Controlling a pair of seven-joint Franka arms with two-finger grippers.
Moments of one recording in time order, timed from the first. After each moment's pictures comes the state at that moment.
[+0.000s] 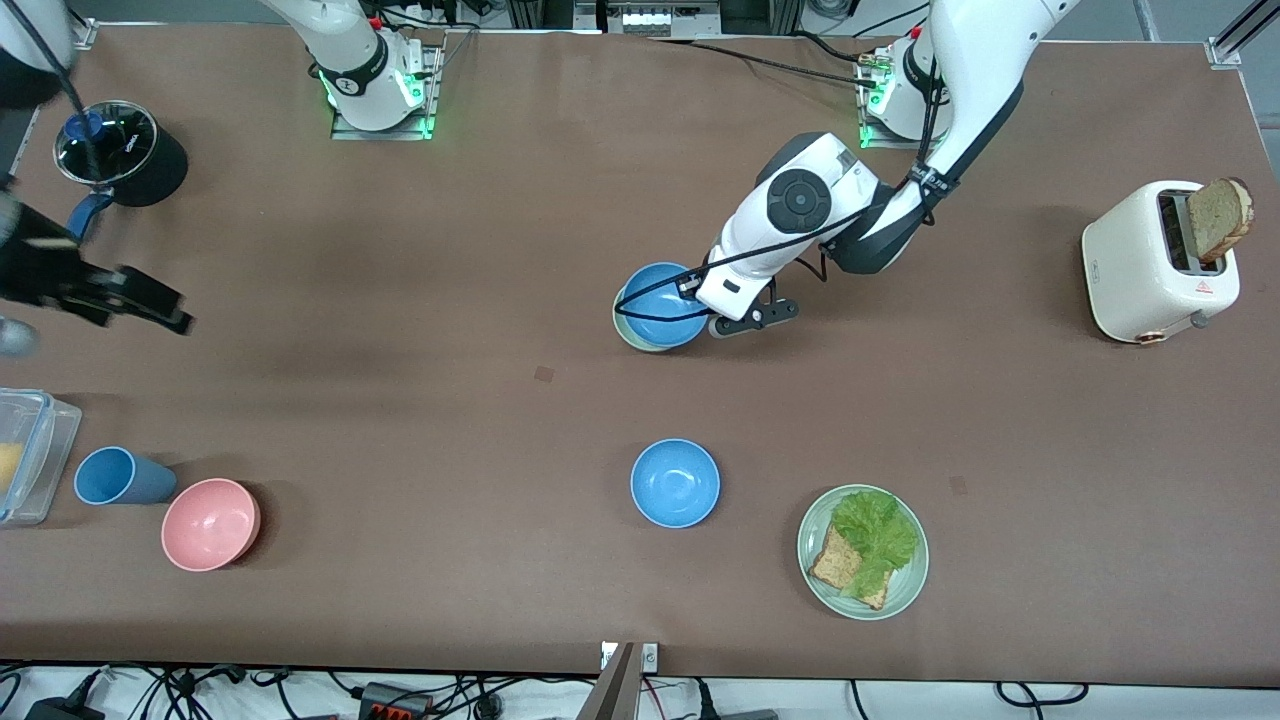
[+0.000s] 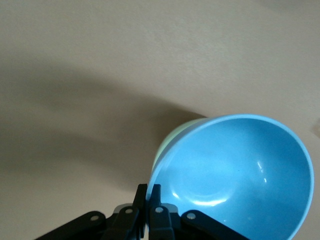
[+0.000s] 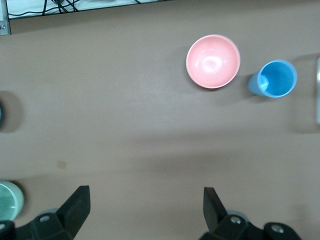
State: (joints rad) left arm 0.03 0.52 -0.75 -1.97 0.16 2.39 -1.10; right arm 0.03 0.16 -0.06 -1.45 0.07 1.70 0.04
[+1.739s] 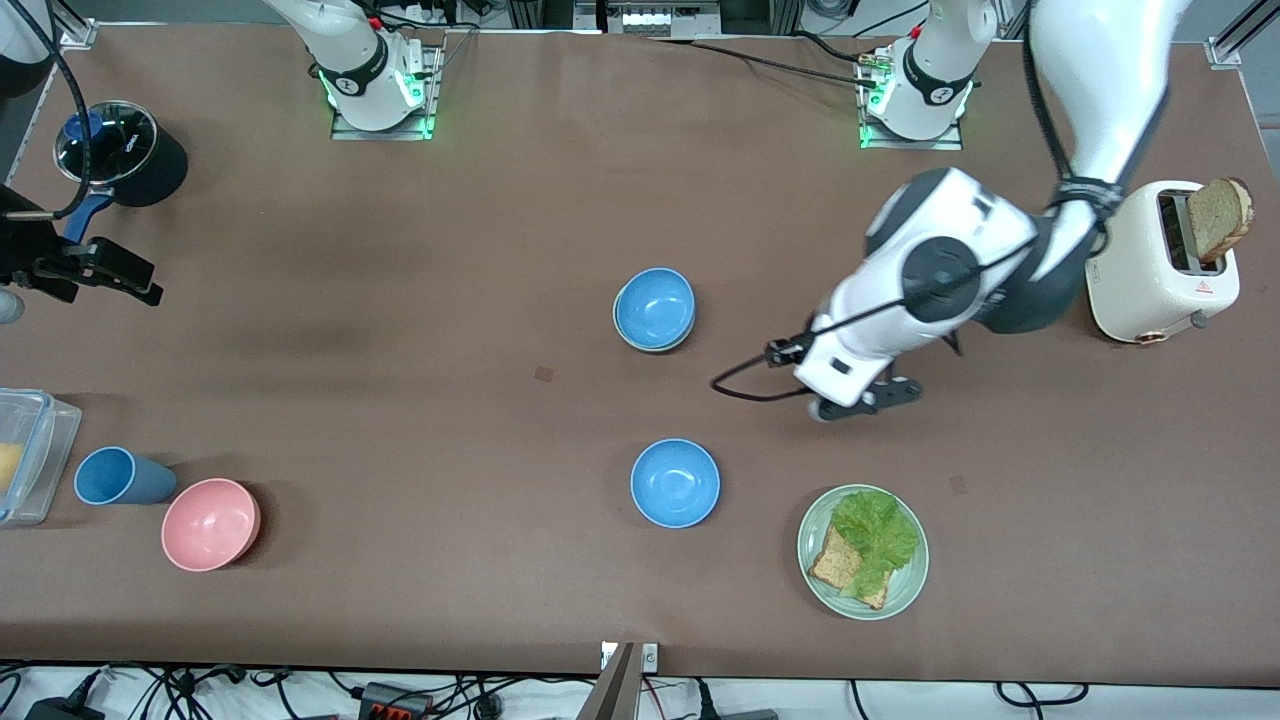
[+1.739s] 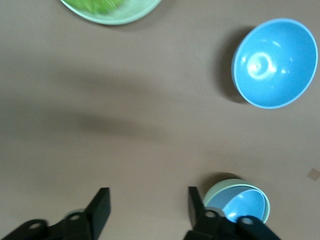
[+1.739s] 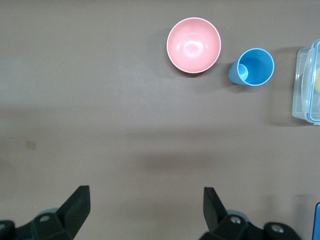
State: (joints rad) left arm 0.19 0.57 -0.73 -1.48 0.20 1.84 -0.79; right arm -0.02 0.08 -0.03 -1.58 0.01 1.71 -0.02
